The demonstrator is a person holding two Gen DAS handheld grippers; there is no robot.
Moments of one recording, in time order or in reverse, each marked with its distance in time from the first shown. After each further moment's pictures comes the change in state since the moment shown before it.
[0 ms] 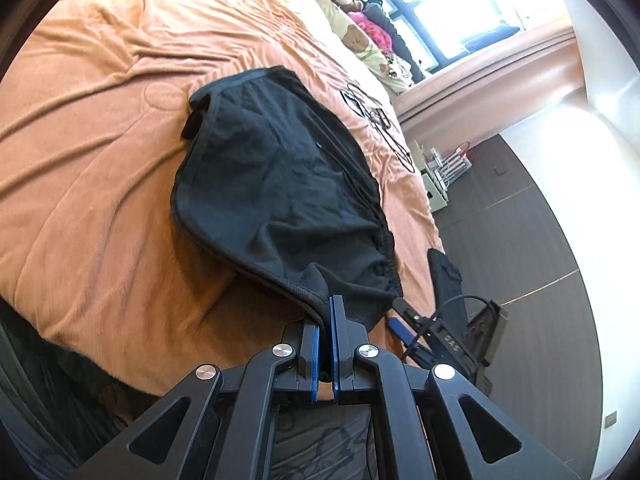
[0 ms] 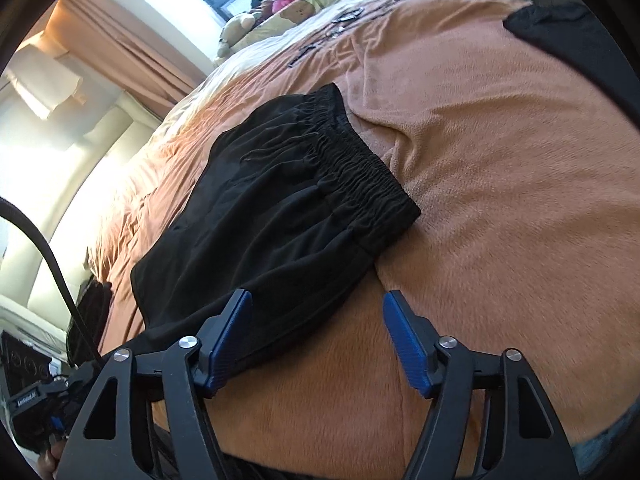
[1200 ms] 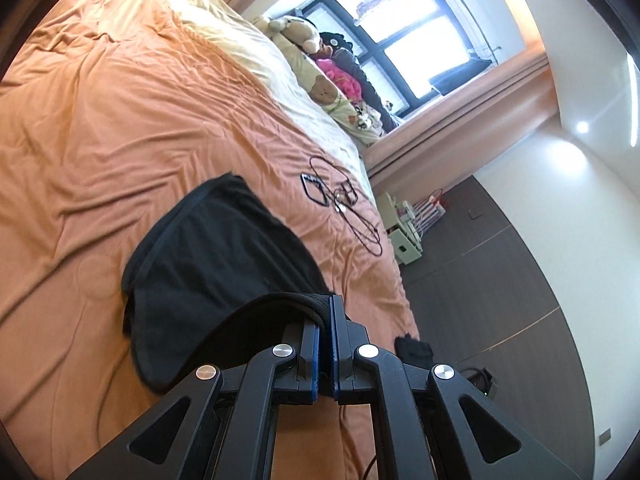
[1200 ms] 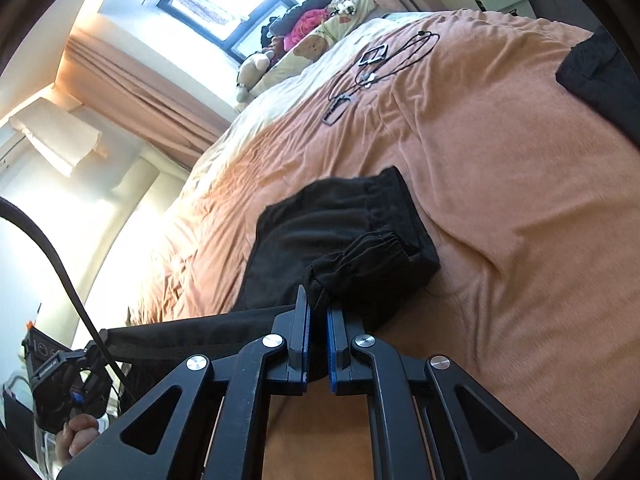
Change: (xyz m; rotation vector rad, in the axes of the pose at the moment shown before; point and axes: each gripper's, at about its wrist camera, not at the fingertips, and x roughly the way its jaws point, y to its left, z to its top) left arm -0.001 -0.043 0.163 0.048 -0.155 -0.092; right arm 0.017 0.040 0.085 0.077 -0.132 0.111
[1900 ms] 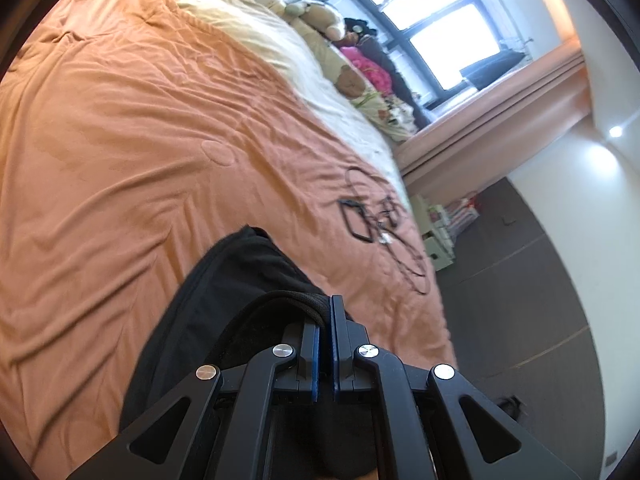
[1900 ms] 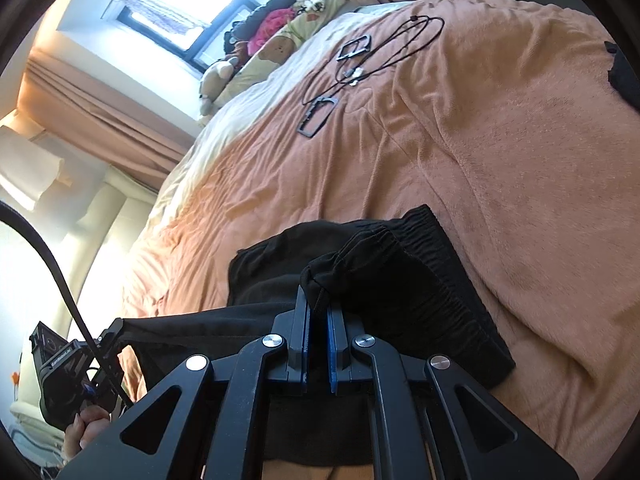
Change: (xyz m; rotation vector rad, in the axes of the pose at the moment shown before) left arm 0.139 0.060 0.115 -0.009 0.059 0.089; right arm 0.130 0.019 0.054 0.081 -0.013 -0.098
